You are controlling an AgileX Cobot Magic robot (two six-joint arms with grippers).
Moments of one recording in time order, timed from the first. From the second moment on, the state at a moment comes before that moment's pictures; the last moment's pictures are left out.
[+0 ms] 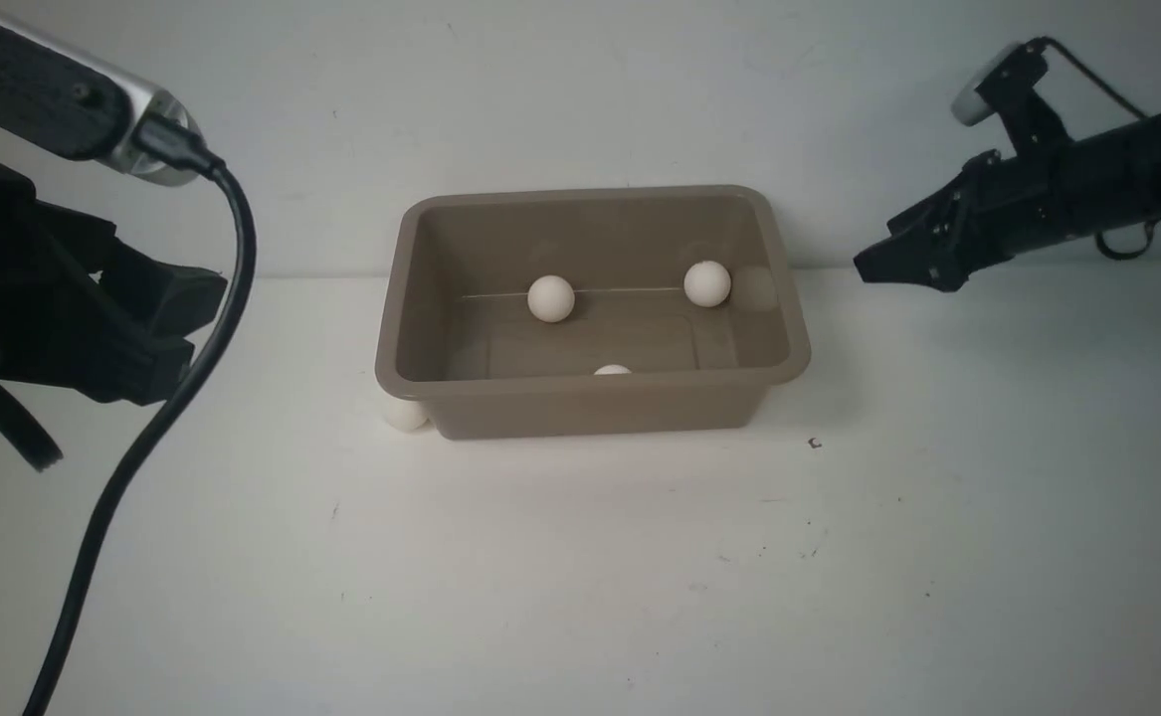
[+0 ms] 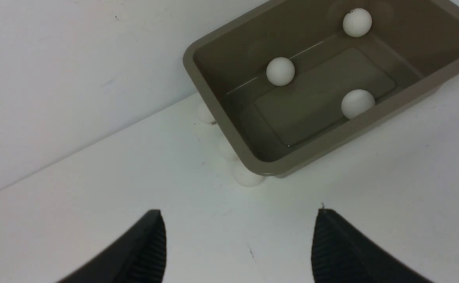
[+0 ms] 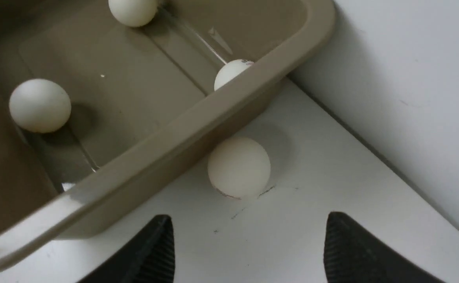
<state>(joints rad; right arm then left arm) -0.08 2.20 -1.75 1.01 1.03 -1.52 -0.21 1.00 -0.97 -0.13 0.63 0.34</state>
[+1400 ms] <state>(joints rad) 0.03 2.37 -1.83 1.03 0.87 -1.59 -0.21 1.00 -0.97 -0.15 0.65 0.34</state>
